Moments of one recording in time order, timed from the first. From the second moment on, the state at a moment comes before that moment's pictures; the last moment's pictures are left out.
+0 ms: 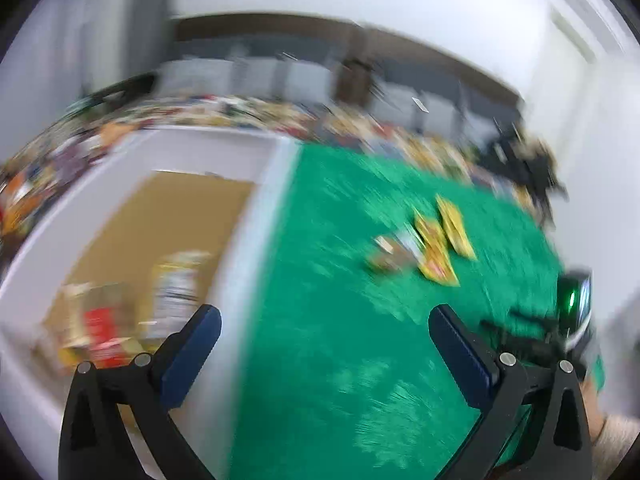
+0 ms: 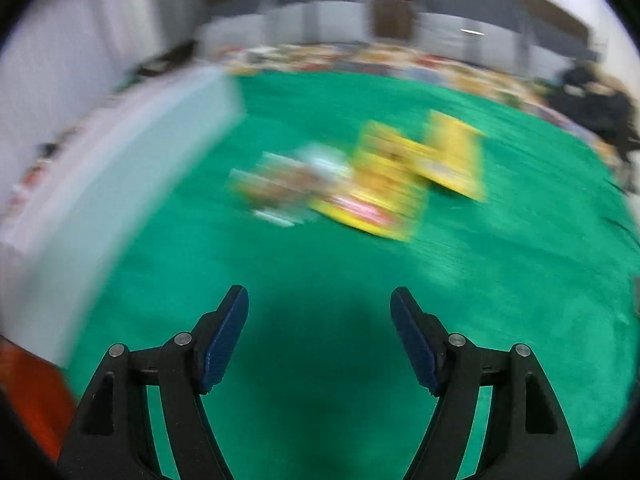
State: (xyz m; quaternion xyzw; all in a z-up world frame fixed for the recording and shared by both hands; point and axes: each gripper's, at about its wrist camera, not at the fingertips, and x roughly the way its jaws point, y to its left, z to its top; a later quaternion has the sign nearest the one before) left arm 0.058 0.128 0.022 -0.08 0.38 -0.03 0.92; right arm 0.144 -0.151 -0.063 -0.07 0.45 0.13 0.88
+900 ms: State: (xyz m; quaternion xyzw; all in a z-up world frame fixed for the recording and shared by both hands) left arm 0.161 -0.017 -0.116 0.02 0.46 -0.07 0.89; right arm 0.157 -0.274 -0.092 -0.02 0.45 0.02 0.89
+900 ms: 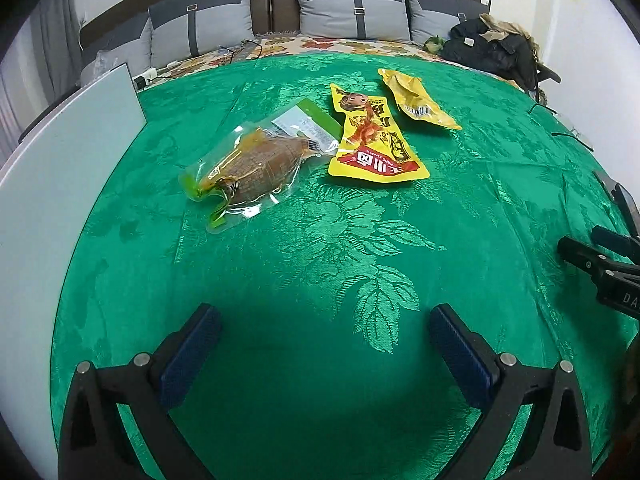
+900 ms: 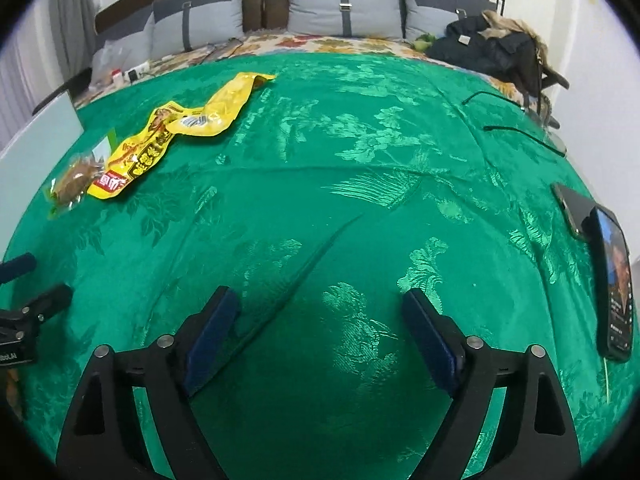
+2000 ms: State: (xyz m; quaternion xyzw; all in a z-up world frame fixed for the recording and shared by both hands) left arm 0.147 0.019 -0.107 -0.06 0.47 -0.09 0.88; right arm 0.156 -0.274 -0.091 -0.02 0.45 0.02 0.89
